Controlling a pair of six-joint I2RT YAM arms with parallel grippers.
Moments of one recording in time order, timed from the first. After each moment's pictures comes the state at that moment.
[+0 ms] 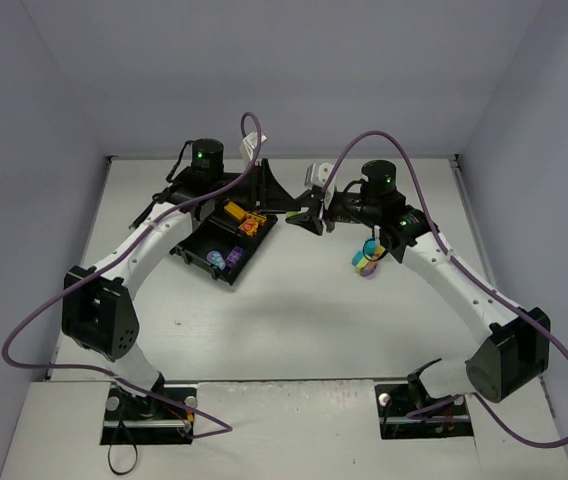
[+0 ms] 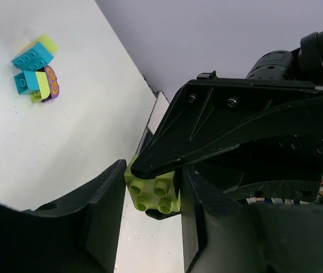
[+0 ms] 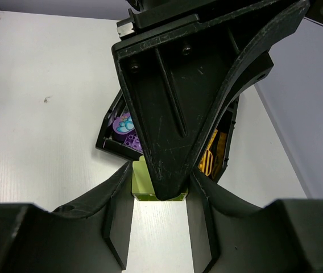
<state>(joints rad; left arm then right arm) -0.42 1.65 1.46 -0.13 1.02 -0.78 0.49 1.37 1.20 -0.10 -0.81 -0.47</state>
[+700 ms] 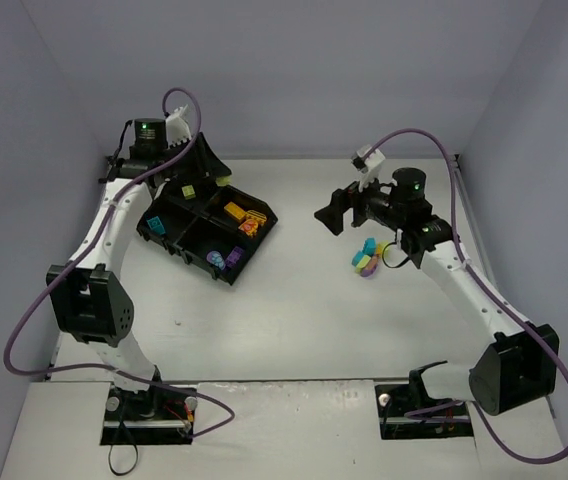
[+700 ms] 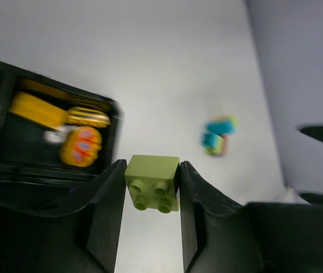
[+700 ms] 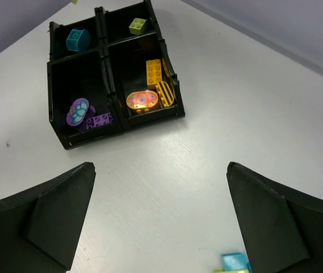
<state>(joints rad) -0.14 1.69 1.64 -0.51 0.68 -0.46 0.32 1.30 1.08 -0.09 -0.54 -0.07</state>
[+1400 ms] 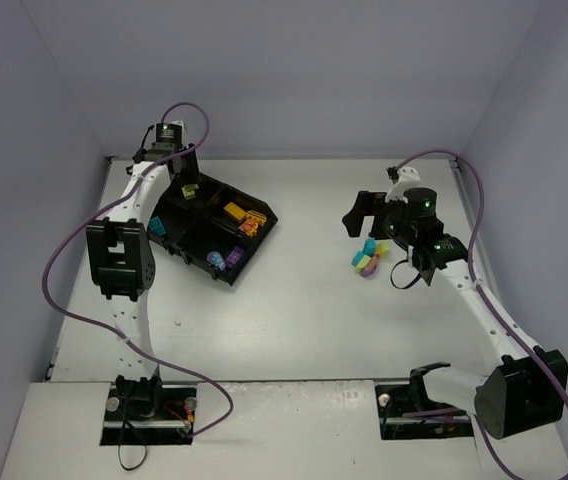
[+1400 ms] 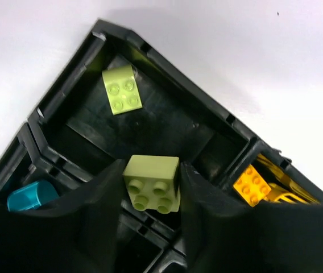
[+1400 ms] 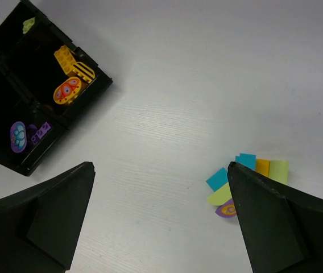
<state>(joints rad) -0.09 2.12 1.93 -0.63 -0.02 -0.24 0.25 1.17 0.93 -0.20 -0.18 0.25</state>
